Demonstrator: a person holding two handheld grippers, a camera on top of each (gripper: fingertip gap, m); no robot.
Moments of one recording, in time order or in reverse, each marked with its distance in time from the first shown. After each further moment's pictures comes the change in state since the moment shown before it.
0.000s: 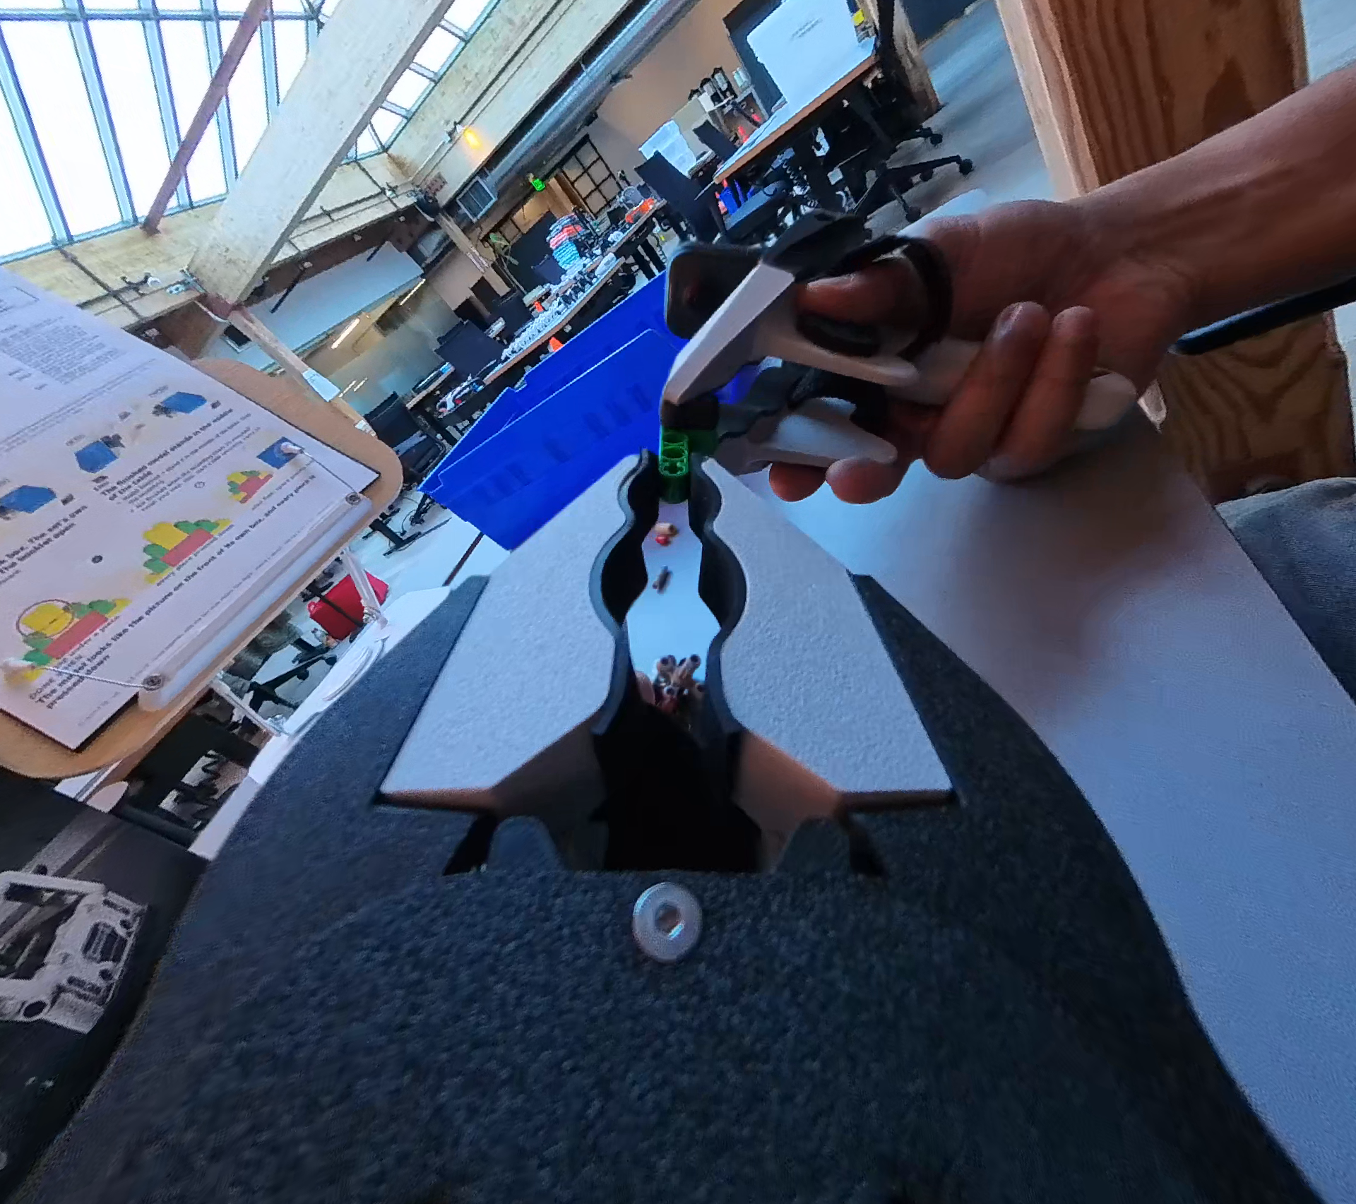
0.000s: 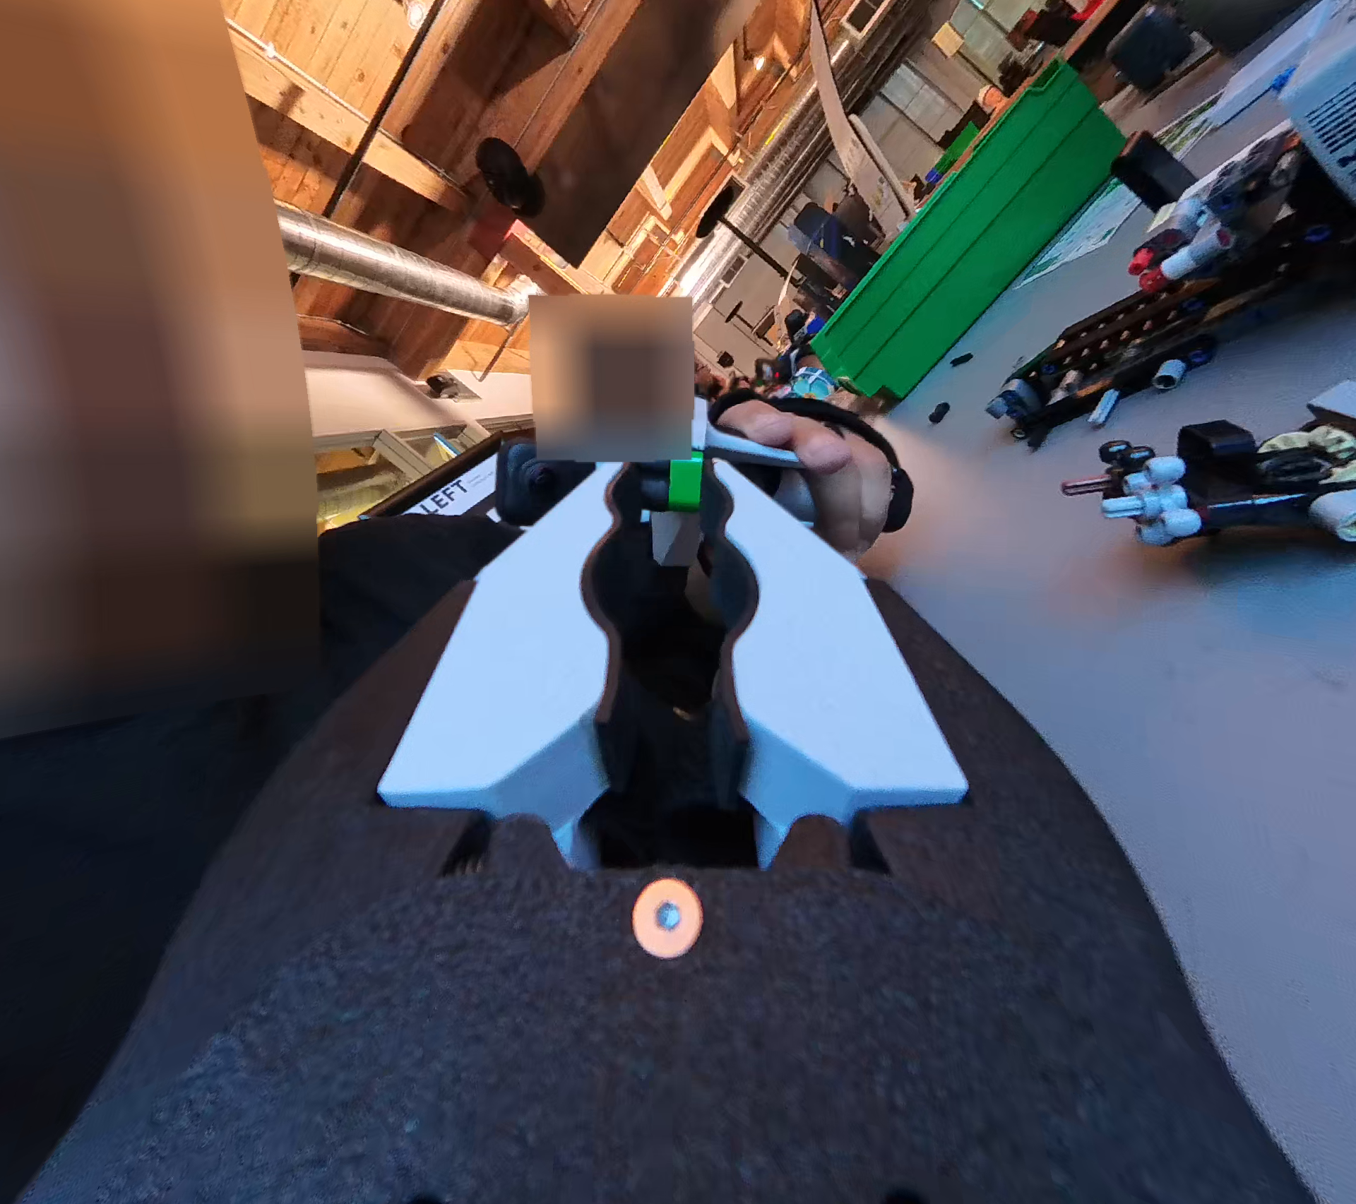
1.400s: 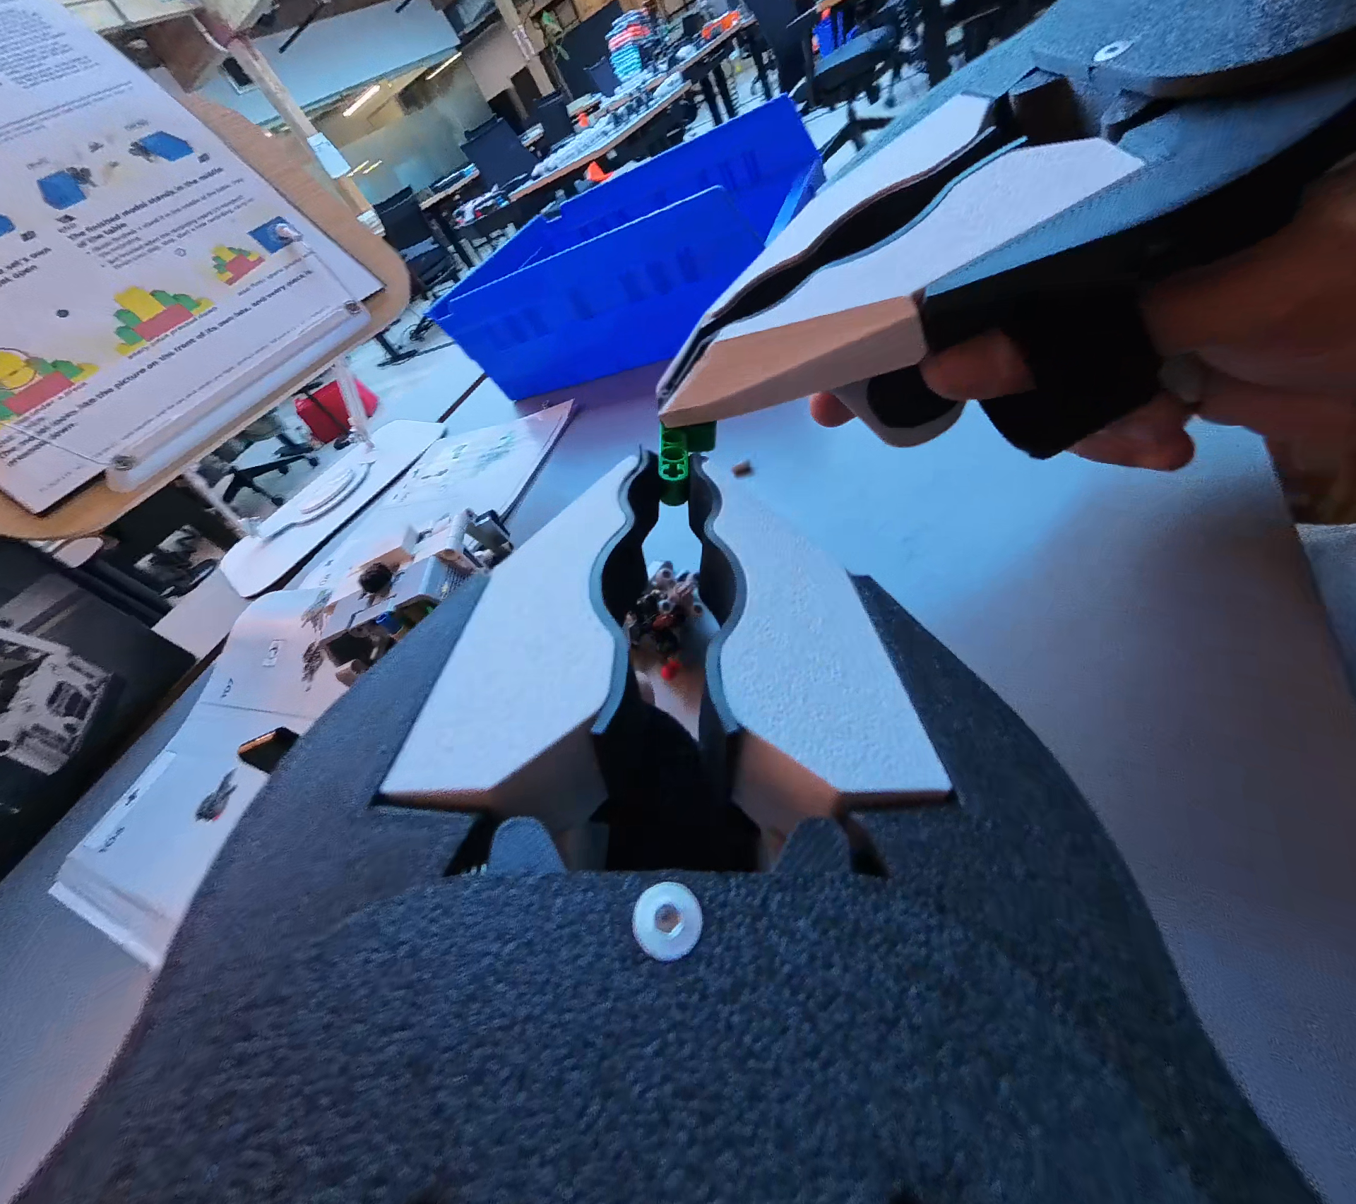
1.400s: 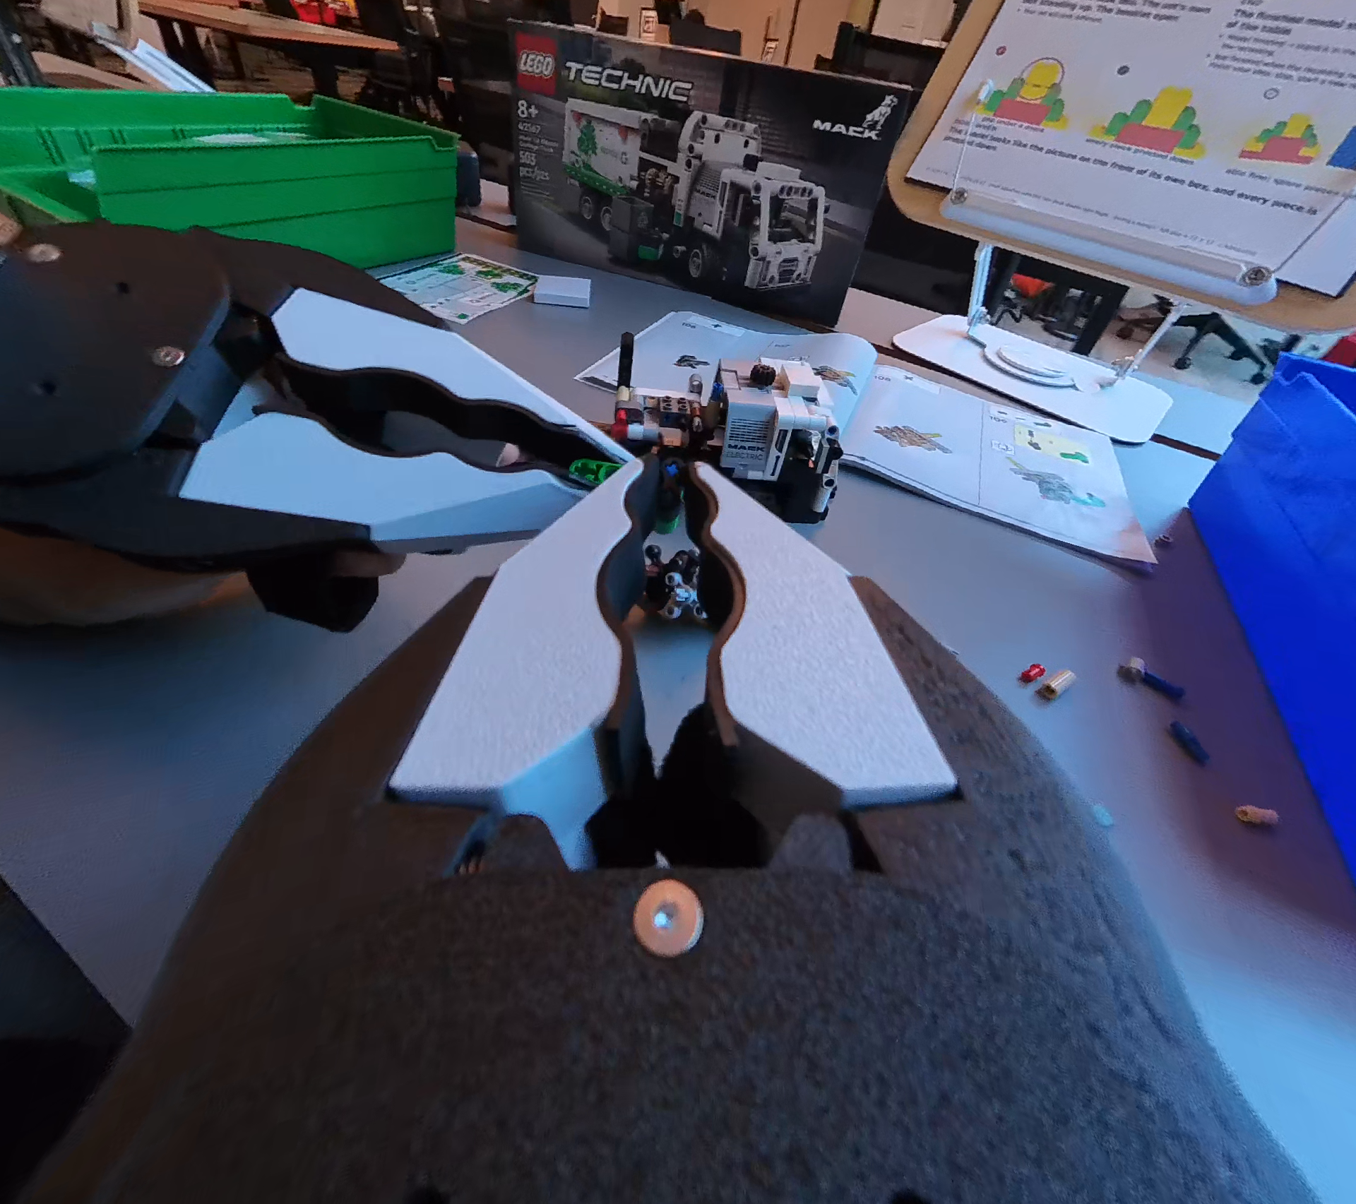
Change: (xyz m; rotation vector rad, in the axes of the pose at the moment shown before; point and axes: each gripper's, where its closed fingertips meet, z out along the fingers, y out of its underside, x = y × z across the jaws) left arm -0.013 0.033 0.005 -0.221 -0.115 -0.189; right arm 0.033 -0.024 -0.004 -0.028 1.023 -1.078
